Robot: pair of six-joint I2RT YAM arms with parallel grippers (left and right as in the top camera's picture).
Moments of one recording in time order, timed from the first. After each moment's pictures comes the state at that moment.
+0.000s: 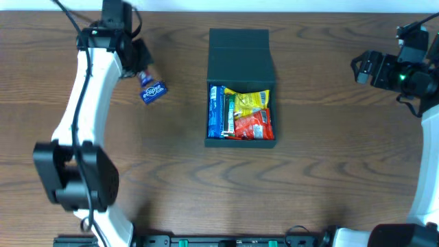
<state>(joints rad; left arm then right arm) -0.08 1.89 1.77 -0.99 -0.01 -0.45 -0.31 1.51 1.56 -0.94 -0.34 -0.01</state>
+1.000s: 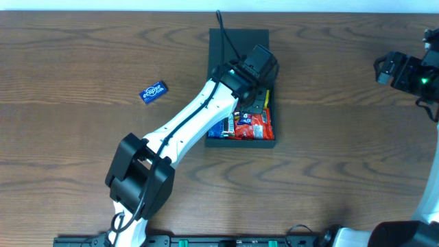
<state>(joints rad) -0.71 2.03 1.78 -0.96 0.02 -0.49 -0.43 1.51 1.56 -0.92 -0.34 -0.01</state>
